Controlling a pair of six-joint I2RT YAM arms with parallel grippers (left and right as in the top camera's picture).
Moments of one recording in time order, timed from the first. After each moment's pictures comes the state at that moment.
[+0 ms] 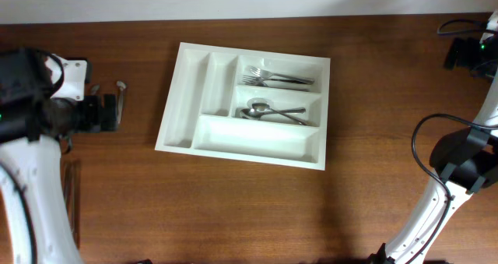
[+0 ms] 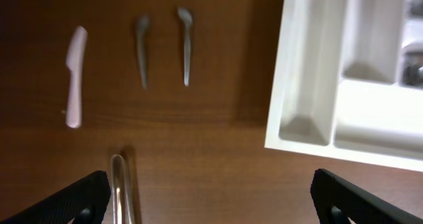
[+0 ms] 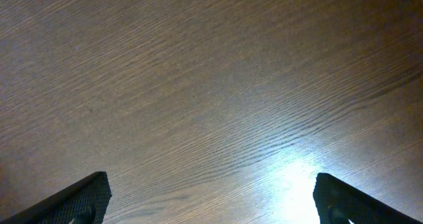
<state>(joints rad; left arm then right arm) 0.29 1.46 1.59 -1.20 0.11 0.28 -0.49 2.41 2.67 -1.53 0.05 -0.05</state>
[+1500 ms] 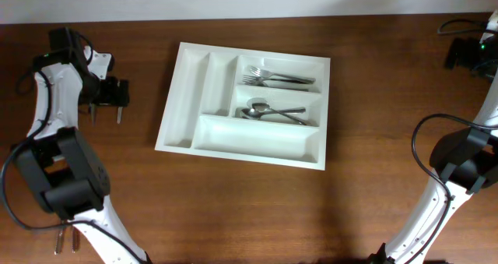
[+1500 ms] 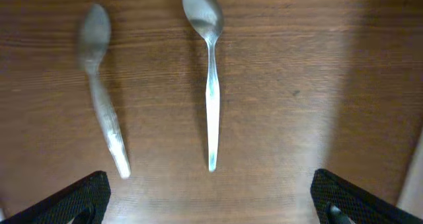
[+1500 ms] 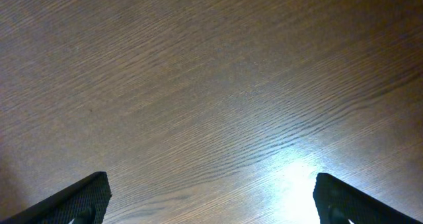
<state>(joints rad) 0.29 2.17 1.83 -1.00 0.06 0.33 -0.49 2.41 2.67 -1.53 0.05 -0.05</state>
